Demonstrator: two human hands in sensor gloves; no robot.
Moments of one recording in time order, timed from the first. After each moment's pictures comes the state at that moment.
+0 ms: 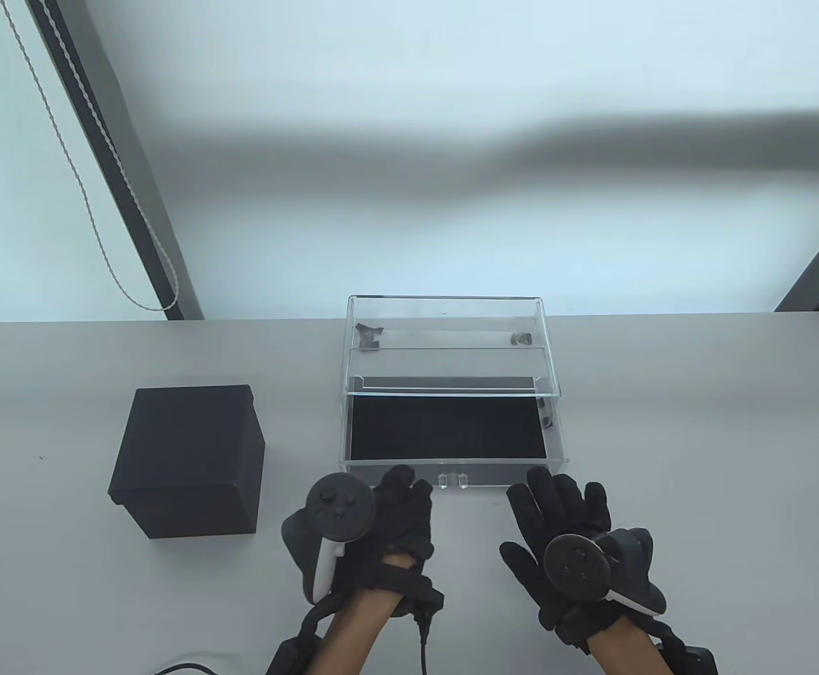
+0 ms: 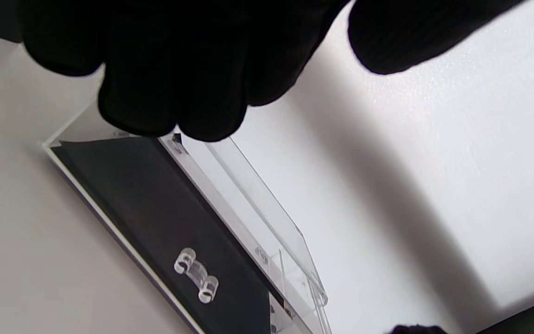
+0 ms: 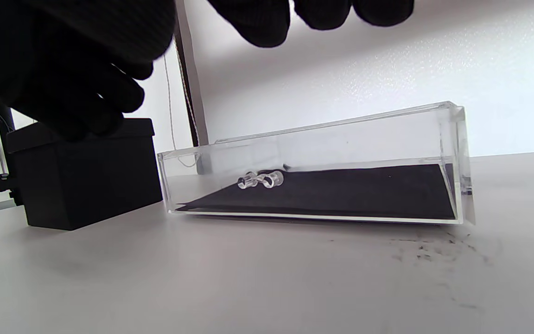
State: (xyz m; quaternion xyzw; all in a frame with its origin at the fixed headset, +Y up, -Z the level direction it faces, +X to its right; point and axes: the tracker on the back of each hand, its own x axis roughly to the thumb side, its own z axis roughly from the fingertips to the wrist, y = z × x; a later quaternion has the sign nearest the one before) left_hand -0.110 -0.670 -0.286 0.02 0.06 0.44 0.90; right_hand 0.176 -0.701 -0.270 0.21 -0.06 0.97 0.11
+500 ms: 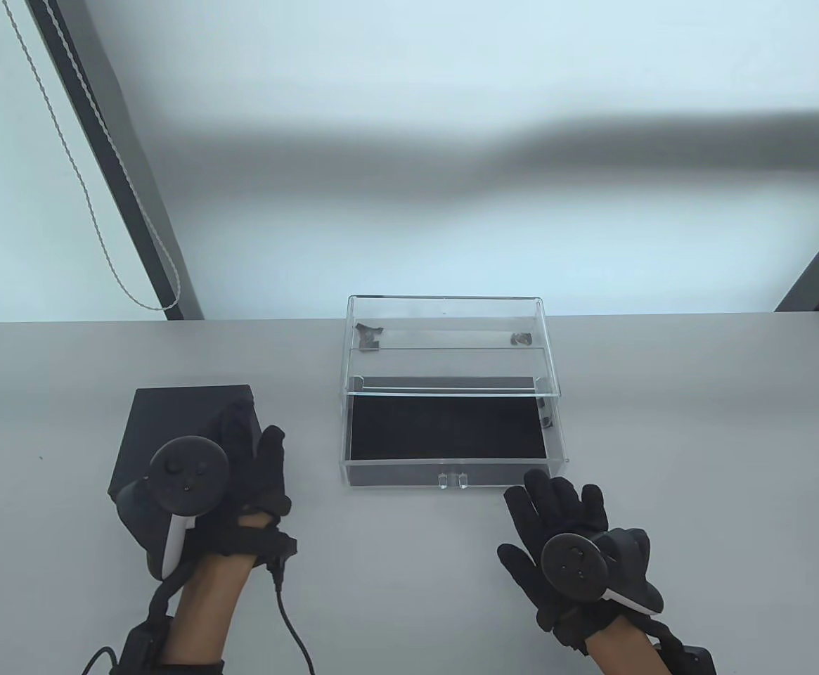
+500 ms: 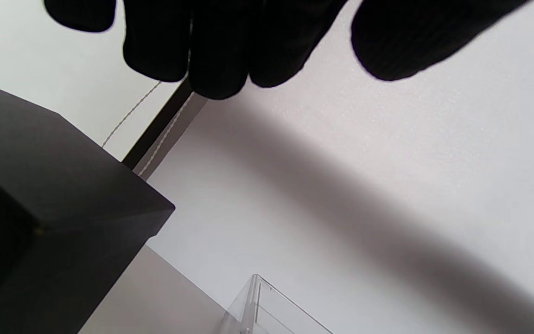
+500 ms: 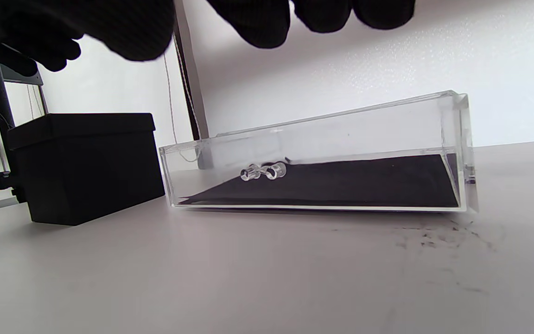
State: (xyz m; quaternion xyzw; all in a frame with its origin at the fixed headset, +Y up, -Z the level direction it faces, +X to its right) left_hand -0.247 -0.604 -0.304 0.12 0.10 0.28 0.95; right_hand 0.174 -0.704 -0.270 0.21 -0.05 0.97 0.12
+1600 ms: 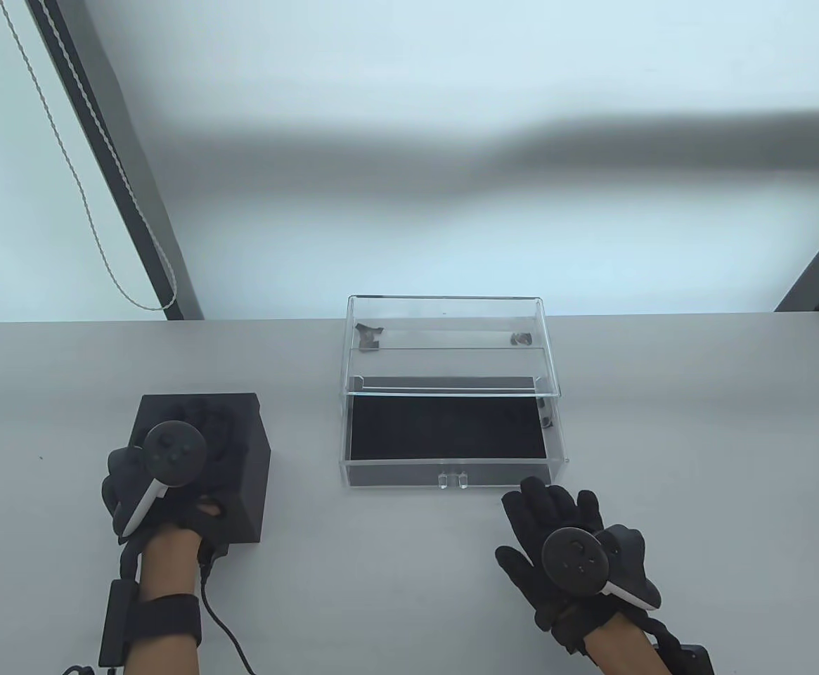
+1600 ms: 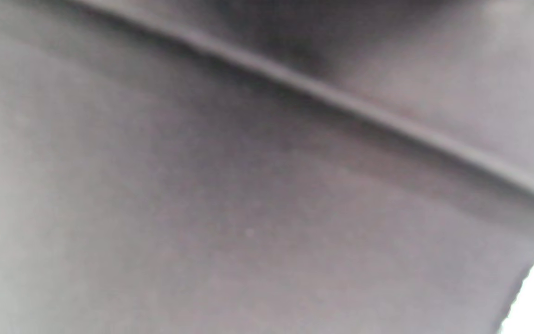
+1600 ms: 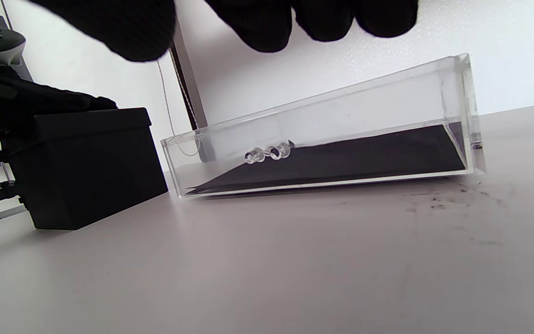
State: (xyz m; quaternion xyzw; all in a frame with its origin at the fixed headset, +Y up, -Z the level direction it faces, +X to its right) left_hand -0.297 -0.682 -0.350 0.04 0.05 0.18 0.98; right_hand 0.175 -0.714 -0.276 0.20 -0.01 0.97 0.15
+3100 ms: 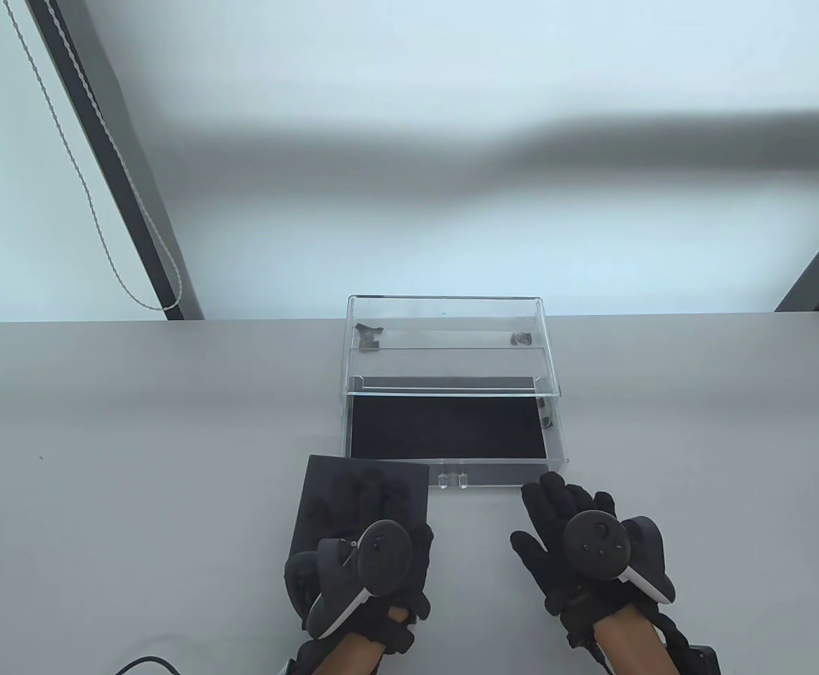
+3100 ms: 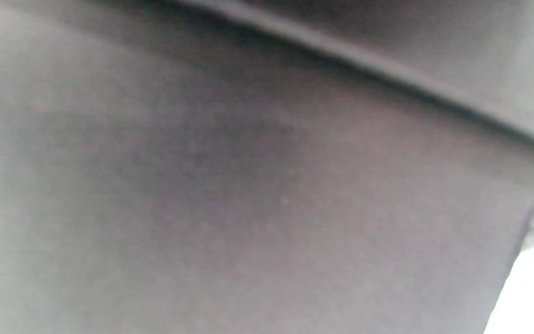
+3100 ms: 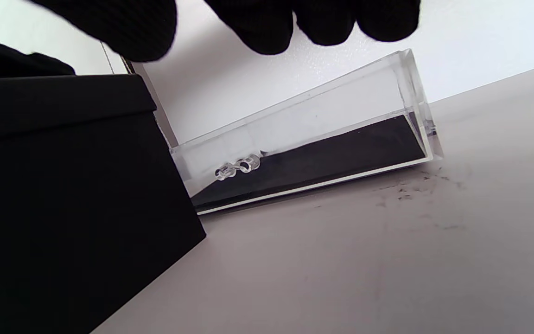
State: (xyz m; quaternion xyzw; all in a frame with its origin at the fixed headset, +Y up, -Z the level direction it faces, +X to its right) left_hand -0.070 -0.683 -0.259 0.04 -0.05 0.15 0.99; right_hand 0.198 -0.717 -0.286 0.14 0.00 0.97 0.21
